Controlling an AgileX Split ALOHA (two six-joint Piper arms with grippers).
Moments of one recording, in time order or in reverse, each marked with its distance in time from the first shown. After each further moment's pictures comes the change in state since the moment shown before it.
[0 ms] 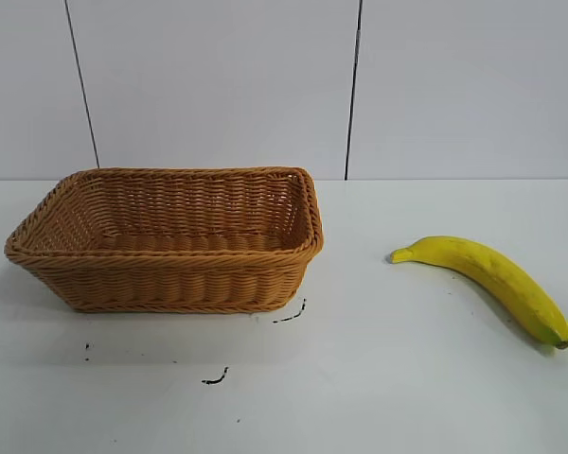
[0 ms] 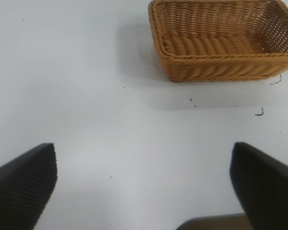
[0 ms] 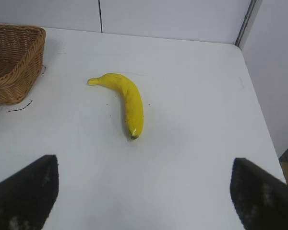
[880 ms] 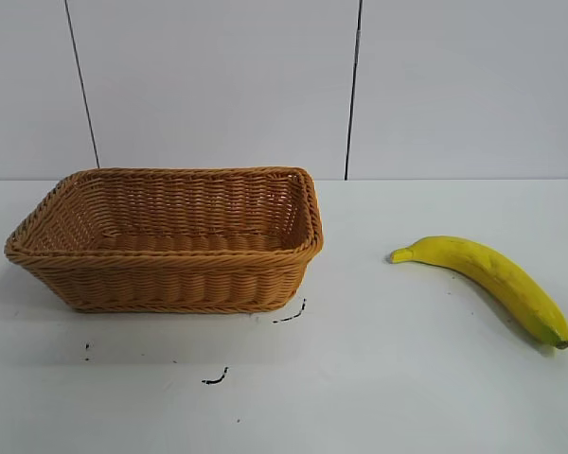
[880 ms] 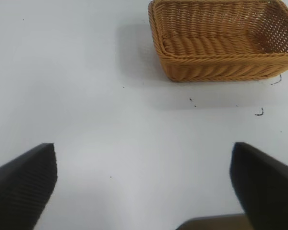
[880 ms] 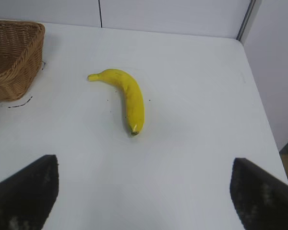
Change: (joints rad) left arm 0.000 0.000 0.000 0.000 0.000 0.000; right arm 0.000 0.539 -0.229 -0.004 0.000 0.008
